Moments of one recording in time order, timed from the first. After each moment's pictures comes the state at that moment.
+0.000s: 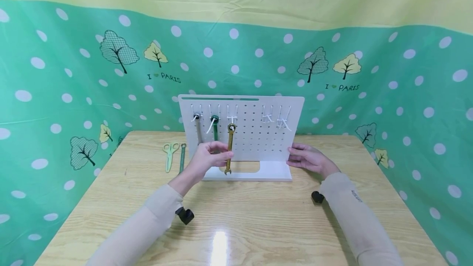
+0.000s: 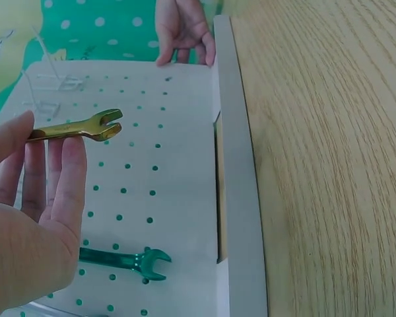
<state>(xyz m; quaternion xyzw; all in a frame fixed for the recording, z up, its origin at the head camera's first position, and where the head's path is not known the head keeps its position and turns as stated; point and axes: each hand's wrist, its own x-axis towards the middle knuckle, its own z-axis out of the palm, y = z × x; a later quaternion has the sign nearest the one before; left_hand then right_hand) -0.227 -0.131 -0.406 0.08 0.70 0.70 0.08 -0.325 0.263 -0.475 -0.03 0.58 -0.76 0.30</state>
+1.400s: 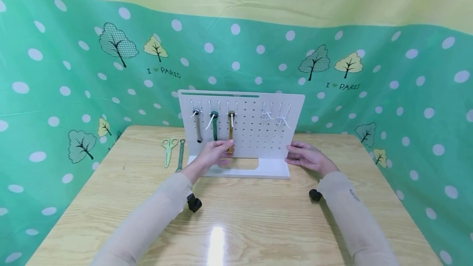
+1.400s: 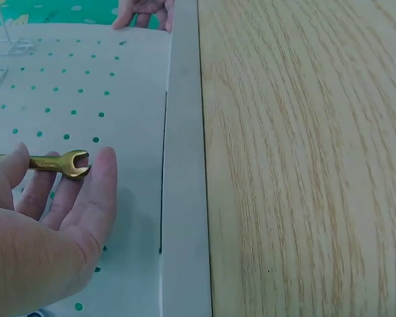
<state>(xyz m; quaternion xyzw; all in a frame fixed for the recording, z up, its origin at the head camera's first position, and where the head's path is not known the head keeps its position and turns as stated) -0.264 -0.117 -0.440 -0.02 0.70 0.70 0.16 -0.326 0.260 -0.474 -0.02 0.58 -0.76 0.29</state>
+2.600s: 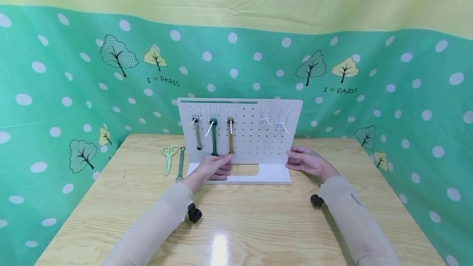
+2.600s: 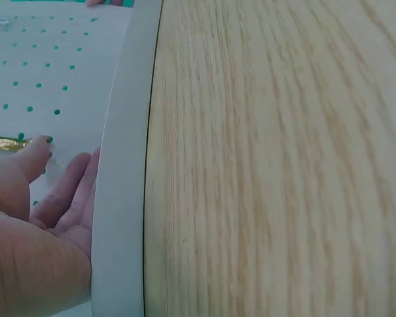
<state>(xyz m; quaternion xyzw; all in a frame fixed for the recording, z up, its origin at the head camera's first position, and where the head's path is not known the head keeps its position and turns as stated) -0.263 -0.125 -0.469 -0.07 0.71 0.67 0.19 -0.324 0.265 -0.479 -0.05 0.58 -0.76 0.29</state>
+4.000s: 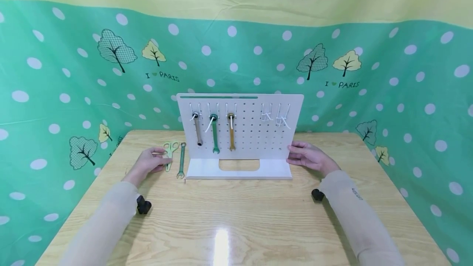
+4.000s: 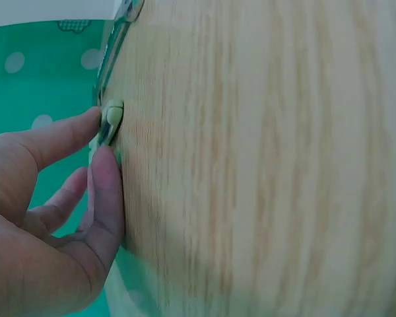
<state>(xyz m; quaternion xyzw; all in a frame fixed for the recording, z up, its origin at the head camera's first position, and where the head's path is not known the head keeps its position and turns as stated) -0.255 -0.320 -0.466 -0.14 0.82 0.54 0.09 -0.328 0.266 -0.474 -0.05 0.58 -0.76 0.30</state>
